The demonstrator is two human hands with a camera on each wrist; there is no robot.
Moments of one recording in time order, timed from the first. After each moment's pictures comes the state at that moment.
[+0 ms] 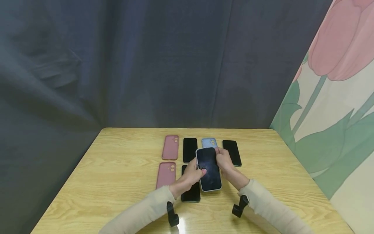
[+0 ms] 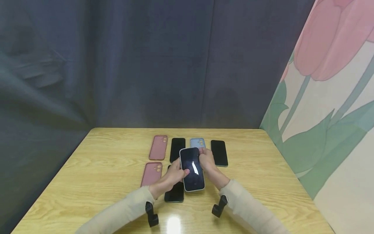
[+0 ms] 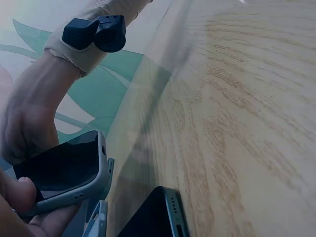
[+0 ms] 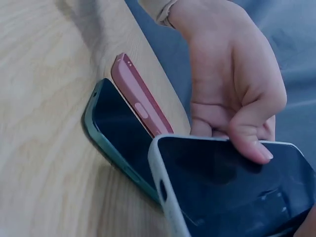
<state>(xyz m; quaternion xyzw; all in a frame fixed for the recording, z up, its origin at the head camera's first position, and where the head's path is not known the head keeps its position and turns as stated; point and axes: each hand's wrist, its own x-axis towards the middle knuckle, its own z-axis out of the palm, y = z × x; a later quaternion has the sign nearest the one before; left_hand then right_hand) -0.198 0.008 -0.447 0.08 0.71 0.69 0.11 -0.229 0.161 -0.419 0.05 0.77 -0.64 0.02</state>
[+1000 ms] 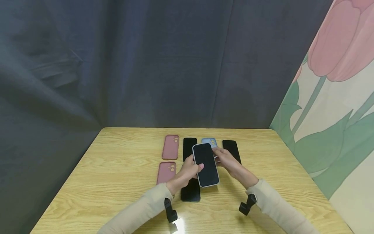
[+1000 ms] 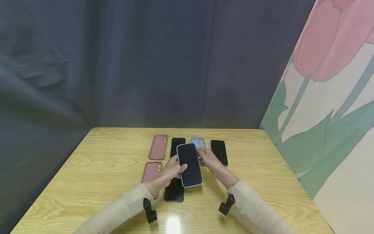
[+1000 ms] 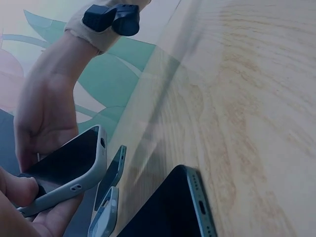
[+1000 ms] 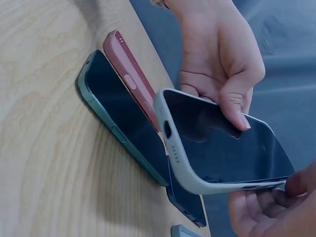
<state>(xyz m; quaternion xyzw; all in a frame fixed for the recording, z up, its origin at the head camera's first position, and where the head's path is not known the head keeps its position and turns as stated) -0.207 -0.004 -0.442 0.07 0.67 0.72 0.14 -0.232 0.184 -0.417 -0.05 0.76 -0.63 0.14</state>
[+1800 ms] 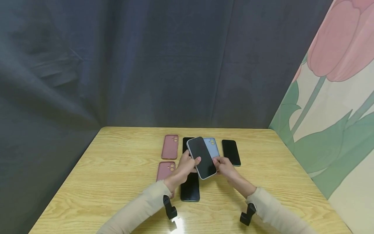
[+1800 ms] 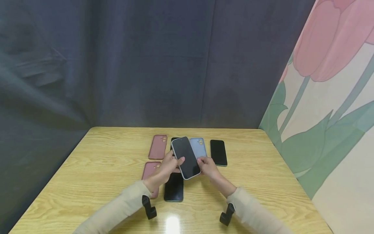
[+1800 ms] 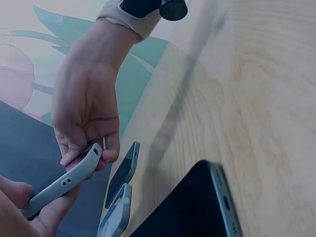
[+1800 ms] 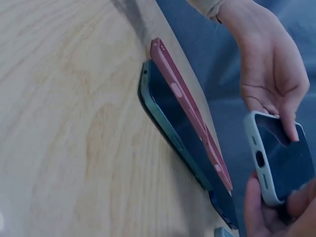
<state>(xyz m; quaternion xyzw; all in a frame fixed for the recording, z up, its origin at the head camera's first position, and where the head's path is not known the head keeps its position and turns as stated) -0.217 -0.006 -0.436 0.04 0.66 0.74 0.12 -0.212 0.180 -0.443 -0.04 0.78 -0.62 0.10</state>
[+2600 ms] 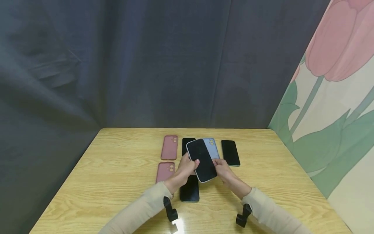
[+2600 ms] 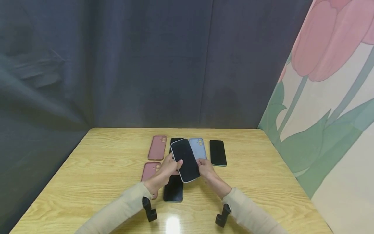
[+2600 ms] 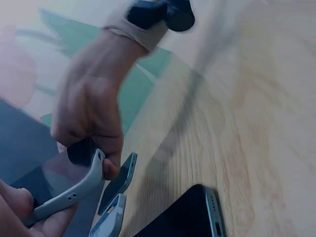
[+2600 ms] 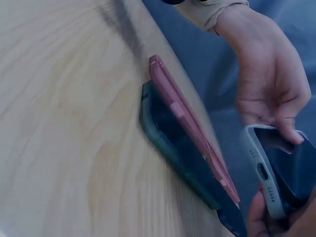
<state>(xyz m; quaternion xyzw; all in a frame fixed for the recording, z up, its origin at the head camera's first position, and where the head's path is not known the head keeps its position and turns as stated) -0.211 -0.003 -0.439 0.04 0.66 0.74 0.10 -0.205 0.165 -0.446 0.03 0.79 -0.61 0.08</state>
